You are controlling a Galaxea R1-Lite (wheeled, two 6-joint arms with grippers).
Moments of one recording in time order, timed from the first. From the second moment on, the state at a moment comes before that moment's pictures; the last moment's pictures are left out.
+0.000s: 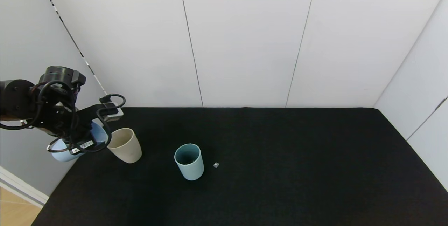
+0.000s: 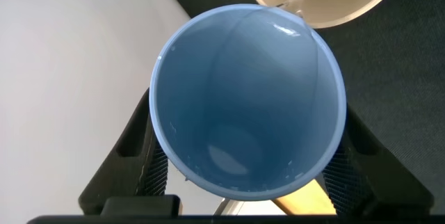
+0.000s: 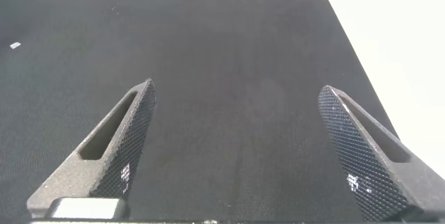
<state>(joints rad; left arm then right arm) 0.15 1.87 -1.31 0.33 0.32 1.02 0.00 0.00 0.00 0.00 0.01 0.00</state>
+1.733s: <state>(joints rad) 0.15 1.82 -1.25 0.32 0.17 0.97 0.00 0.00 0.00 0.00 0.01 0.00</state>
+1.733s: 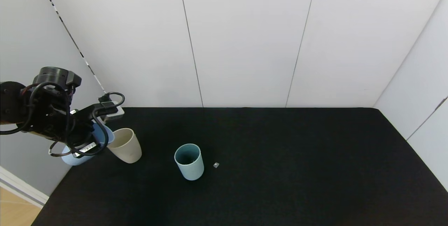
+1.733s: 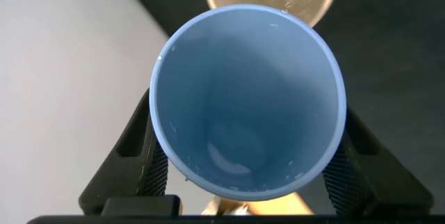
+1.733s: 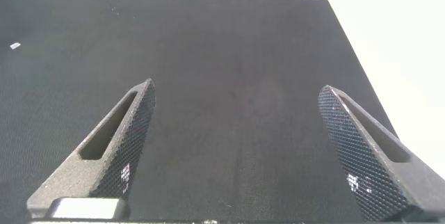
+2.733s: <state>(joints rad) -0.13 1.53 -1.20 0.39 -0.14 0.53 0.00 0.00 0.00 0.00 0.01 0.00</state>
